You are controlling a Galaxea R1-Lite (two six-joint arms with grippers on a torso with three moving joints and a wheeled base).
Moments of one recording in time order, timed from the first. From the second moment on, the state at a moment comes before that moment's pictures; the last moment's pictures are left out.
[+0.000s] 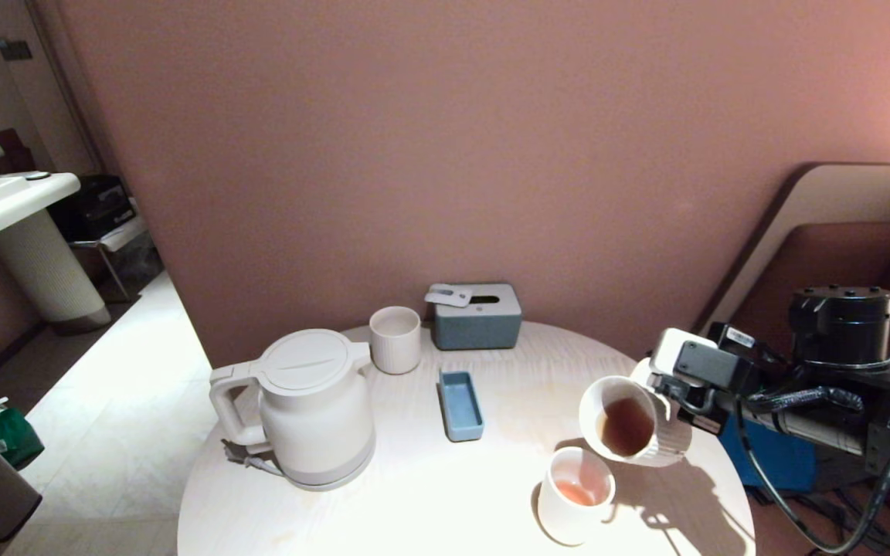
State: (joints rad) left arm 0.00 0.00 0.00 -0.02 0.00 0.01; right arm 0.18 1.66 -0.58 -0.68 0.13 -1.04
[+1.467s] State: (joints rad) left arm 0.00 0.00 0.00 -0.02 0.00 0.01; right arm 0.28 1.66 -0.65 -0.68 0.04 -1.34
